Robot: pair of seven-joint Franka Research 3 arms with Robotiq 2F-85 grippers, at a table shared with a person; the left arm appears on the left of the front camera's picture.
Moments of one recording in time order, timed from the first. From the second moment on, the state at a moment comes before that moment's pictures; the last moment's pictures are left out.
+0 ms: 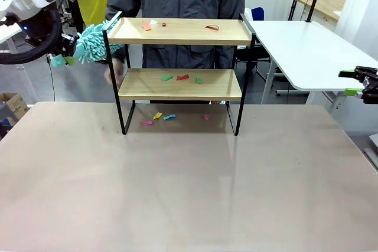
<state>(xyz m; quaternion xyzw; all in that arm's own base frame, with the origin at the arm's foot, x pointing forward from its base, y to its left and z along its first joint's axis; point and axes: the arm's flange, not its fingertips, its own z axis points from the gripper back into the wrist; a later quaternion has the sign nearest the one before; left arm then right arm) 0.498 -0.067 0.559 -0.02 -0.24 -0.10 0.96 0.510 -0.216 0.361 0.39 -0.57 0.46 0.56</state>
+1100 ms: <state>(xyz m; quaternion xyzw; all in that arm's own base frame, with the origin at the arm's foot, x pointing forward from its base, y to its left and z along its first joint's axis) 0.434 -0.012 0.624 0.14 -0.15 -0.20 0.96 0.510 -0.216 0.361 0.39 -0.57 0.46 0.56</state>
